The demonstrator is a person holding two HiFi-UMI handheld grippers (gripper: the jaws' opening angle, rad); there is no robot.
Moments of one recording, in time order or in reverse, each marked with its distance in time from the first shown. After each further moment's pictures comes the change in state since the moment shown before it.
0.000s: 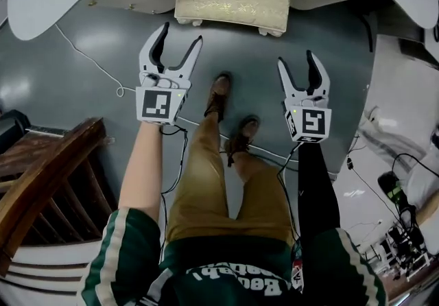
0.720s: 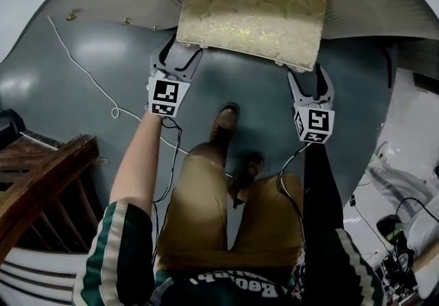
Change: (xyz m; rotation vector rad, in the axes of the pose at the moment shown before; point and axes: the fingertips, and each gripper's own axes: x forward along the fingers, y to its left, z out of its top) left arm 0.081 0.056 -0.231 0.086 0.276 0.004; right arm 0.140 -0.050 -0.156 -0.023 0.092 0.003
